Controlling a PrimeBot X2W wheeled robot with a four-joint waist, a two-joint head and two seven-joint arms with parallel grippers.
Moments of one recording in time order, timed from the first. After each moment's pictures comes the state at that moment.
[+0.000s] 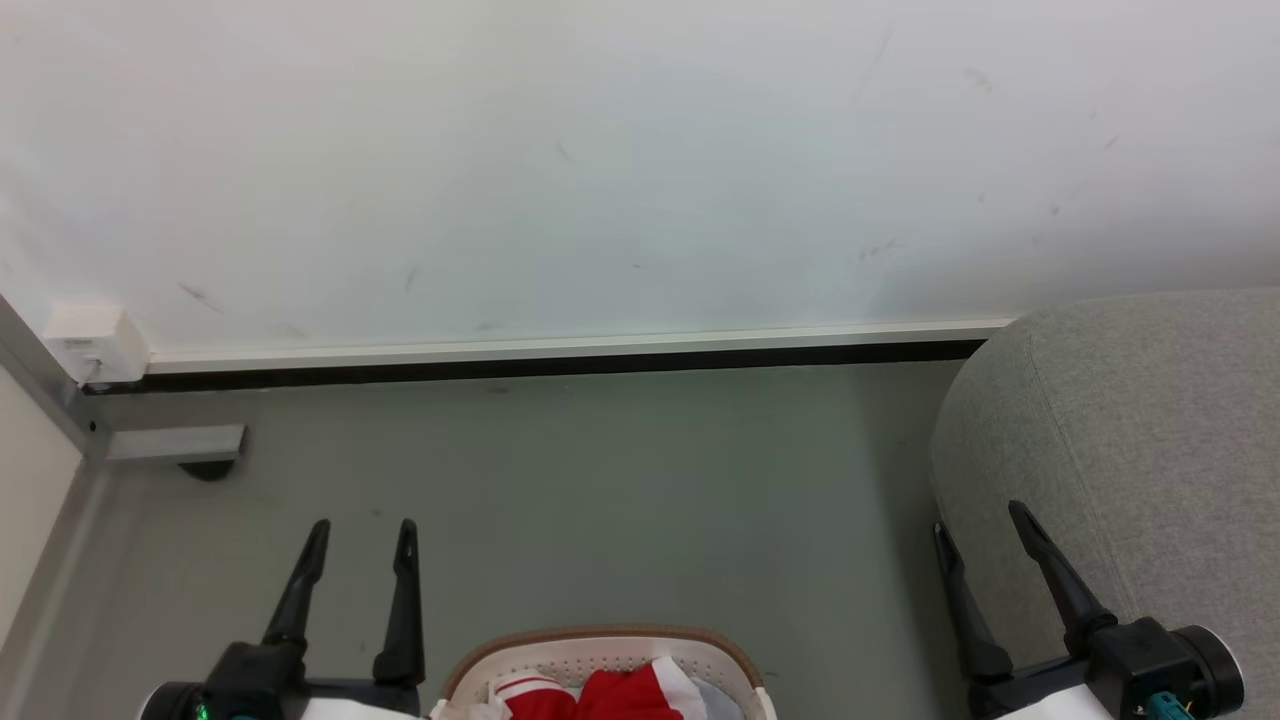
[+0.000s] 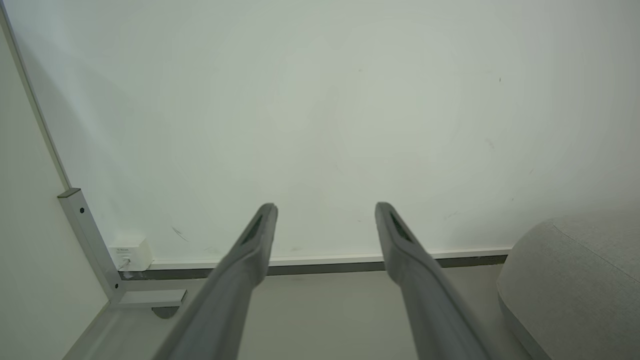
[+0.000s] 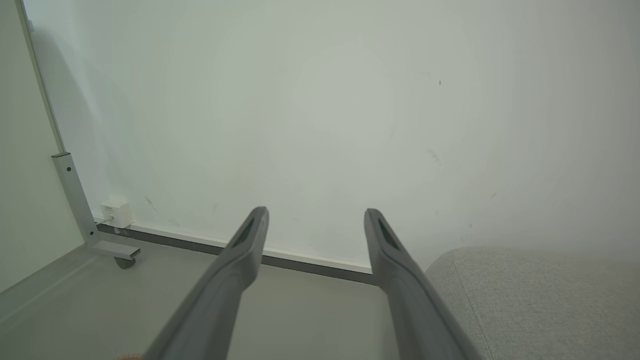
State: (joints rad) left arm -0.01 0.06 -0.04 0.05 -0.05 0.03 -0.26; right arm -0.09 -0.05 0.14 0.19 0.12 0.13 -0.26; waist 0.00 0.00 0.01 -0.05
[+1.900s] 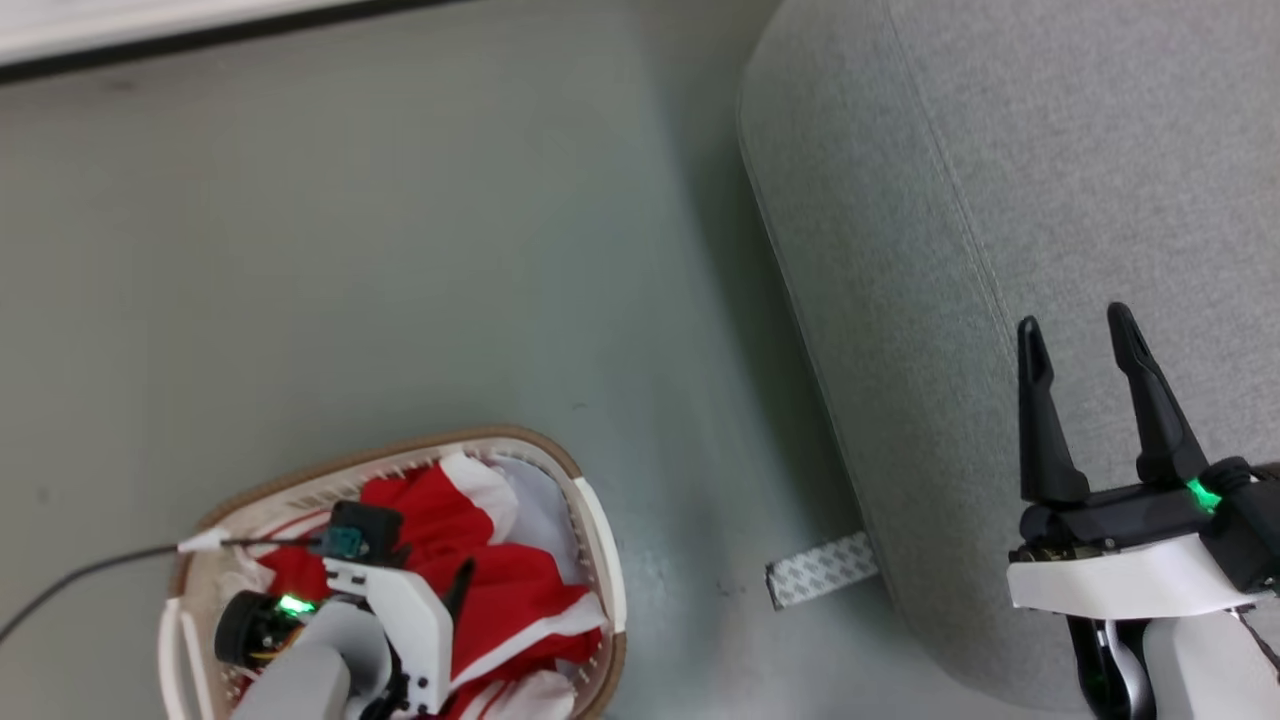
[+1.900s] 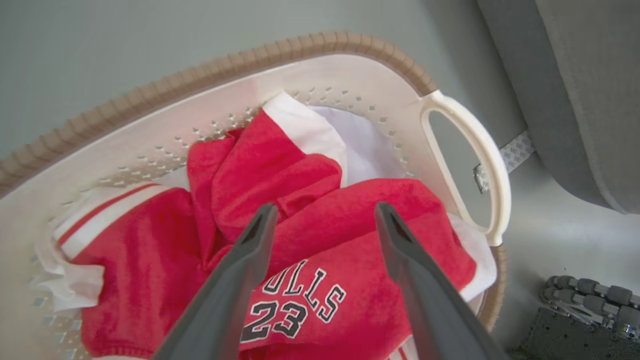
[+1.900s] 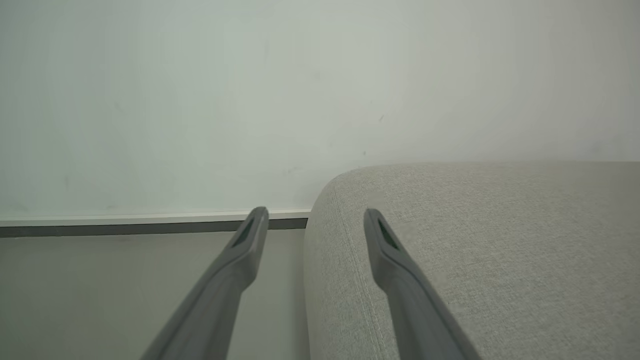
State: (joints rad) left arm -0.49 0.18 -0.32 0.85 -0.22 -0.13 0.05; right arm -0.29 -0.05 0.07 0.06 0.24 0.13 -0.26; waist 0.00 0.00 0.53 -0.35
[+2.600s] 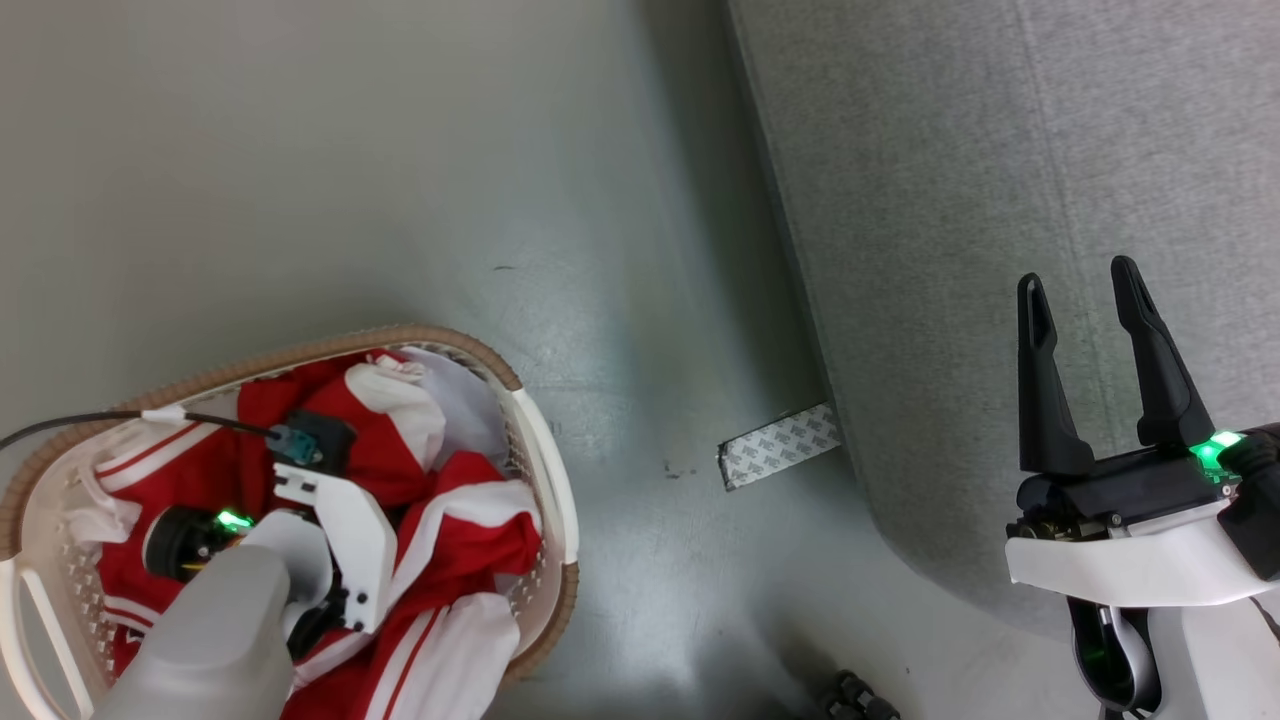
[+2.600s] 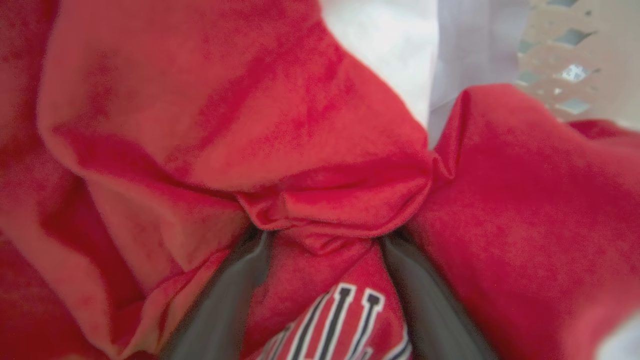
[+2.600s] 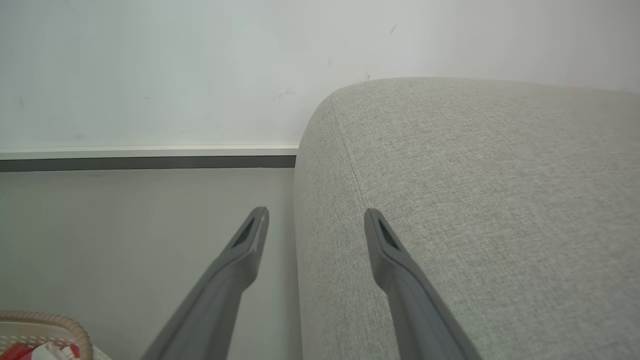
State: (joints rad) left arm -0.75 0.30 -0.59 1.06 -0.41 -0.13 0.16; right arm -0.32 -0.05 0.10 -0.01 0.27 0.13 -0.26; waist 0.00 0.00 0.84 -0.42
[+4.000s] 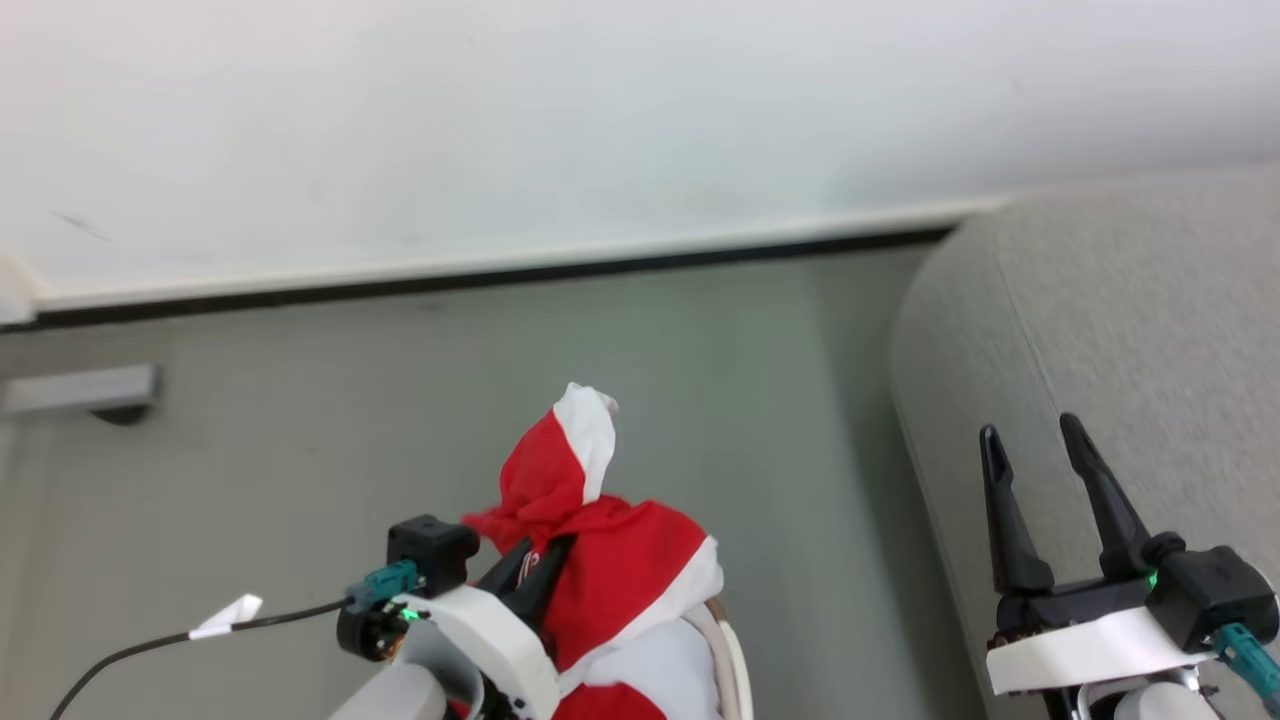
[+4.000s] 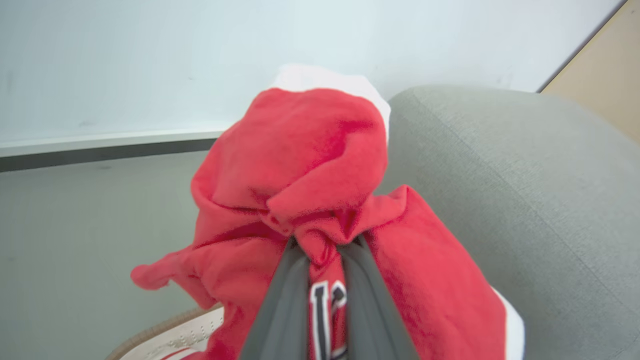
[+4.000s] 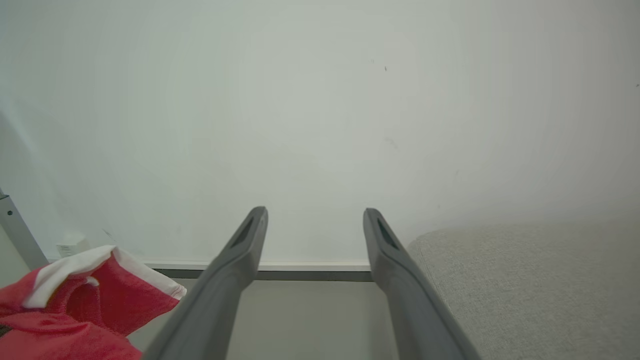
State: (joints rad) left arm -0.47 0.23 -0.72 0.61 -0.68 -0.10 -0.26; right arm -0.20 -0.05 0.10 0.17 0.24 0.13 -0.26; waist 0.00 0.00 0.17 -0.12
